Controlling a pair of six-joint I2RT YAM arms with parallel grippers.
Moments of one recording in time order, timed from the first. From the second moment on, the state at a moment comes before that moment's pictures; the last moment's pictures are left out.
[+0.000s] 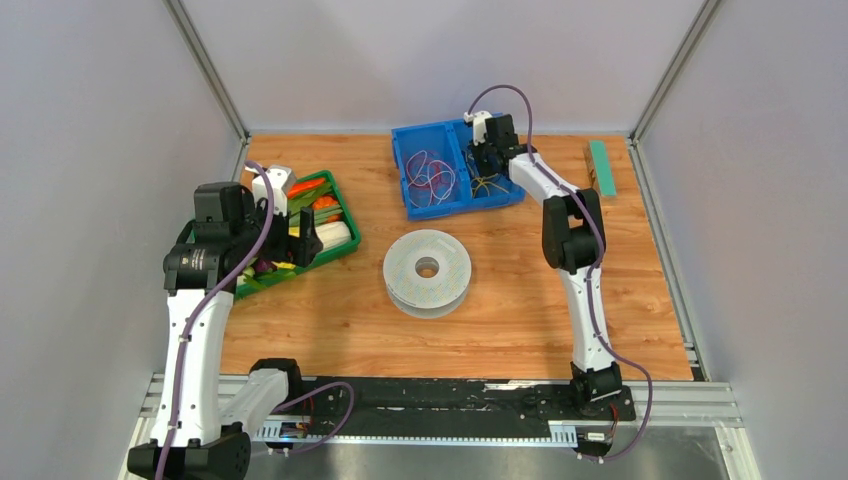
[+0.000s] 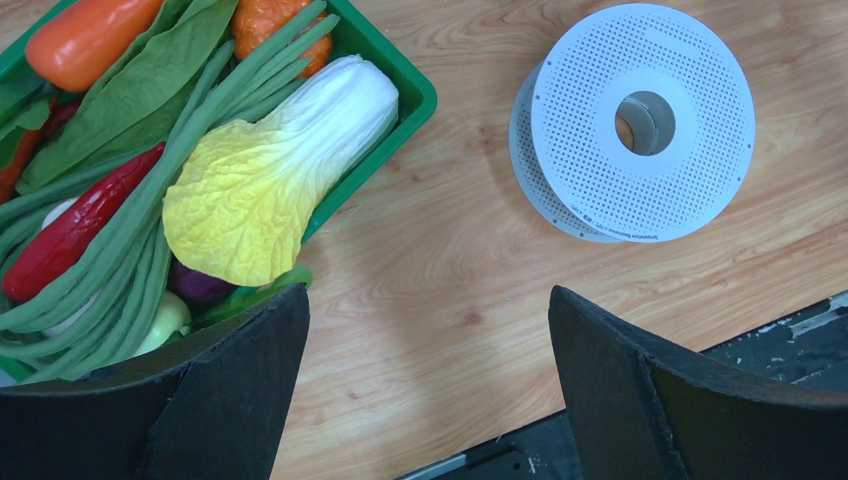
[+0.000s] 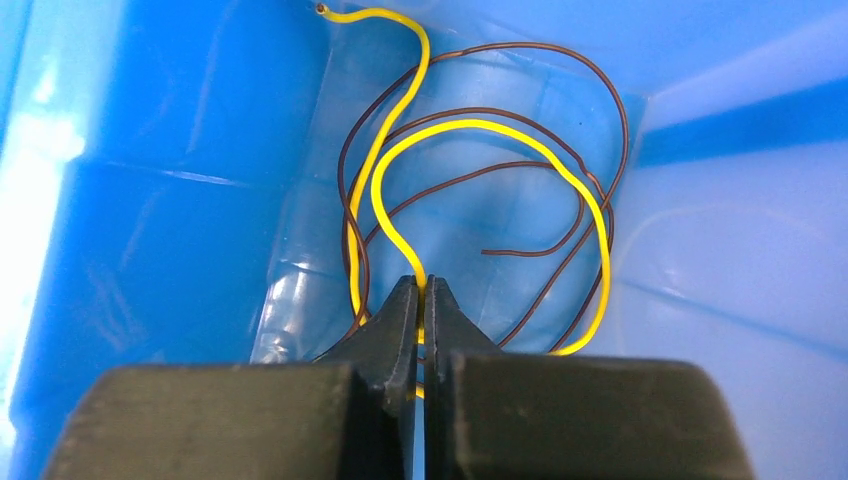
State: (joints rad) left arm 0.02 0.93 1.24 -1.03 0.36 0.15; right arm 0.28 2.44 2.07 -0.34 -0.07 -0.18
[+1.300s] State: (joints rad) left arm -0.18 1.44 1.33 -0.85 0.56 0.14; right arm 0.21 1.81 2.17 -0.49 -0.18 -0.19
